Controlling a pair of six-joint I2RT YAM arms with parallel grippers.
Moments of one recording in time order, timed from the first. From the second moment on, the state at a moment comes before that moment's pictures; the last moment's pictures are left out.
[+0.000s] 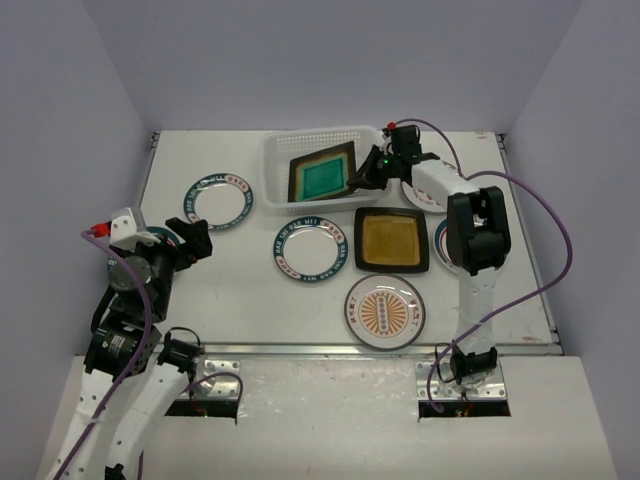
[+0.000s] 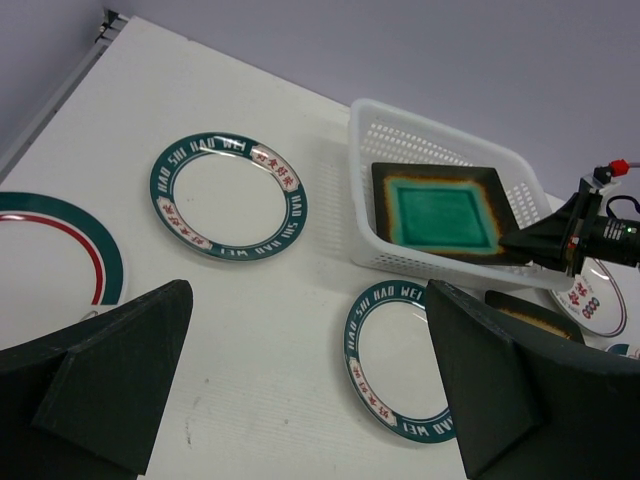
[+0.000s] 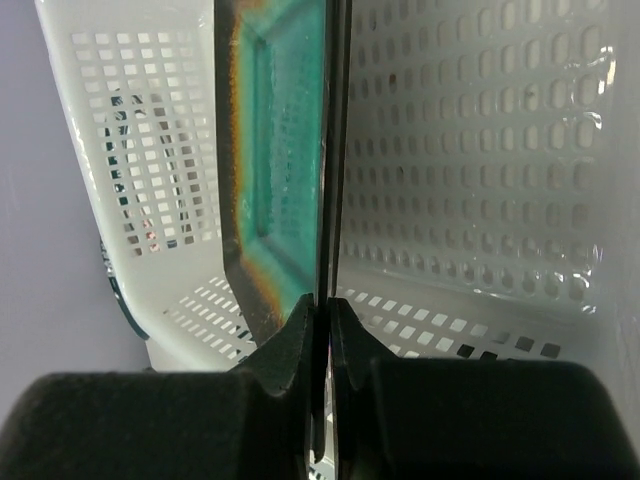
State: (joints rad) left arm -0.26 0.38 0.74 -0.50 -0.37 -0.44; right arm 0.22 2.18 1.64 -0.23 -0.50 0.69
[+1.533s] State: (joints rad) left arm -0.28 0.42 0.73 -0.49 -0.29 -0.44; right arm 0.03 1.42 1.01 -0.54 -0.25 0.33
